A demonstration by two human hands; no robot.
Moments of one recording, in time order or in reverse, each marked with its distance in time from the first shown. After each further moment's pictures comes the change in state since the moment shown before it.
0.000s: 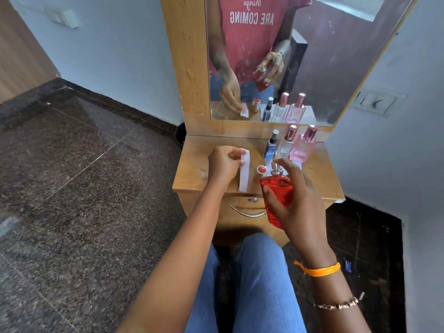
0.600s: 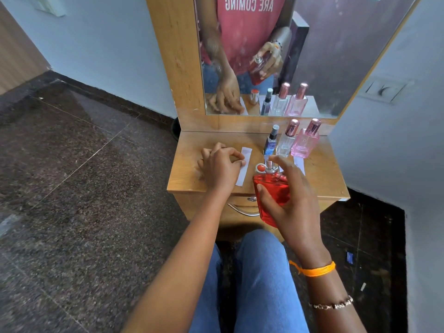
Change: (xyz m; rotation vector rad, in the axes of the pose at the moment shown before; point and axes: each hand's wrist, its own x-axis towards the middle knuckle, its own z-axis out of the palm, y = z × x) left_hand 0.004 -0.018 0.014 0.504 0.158 0.134; right_hand 0.005 0.006 0.013 0.082 -0.021 0.011
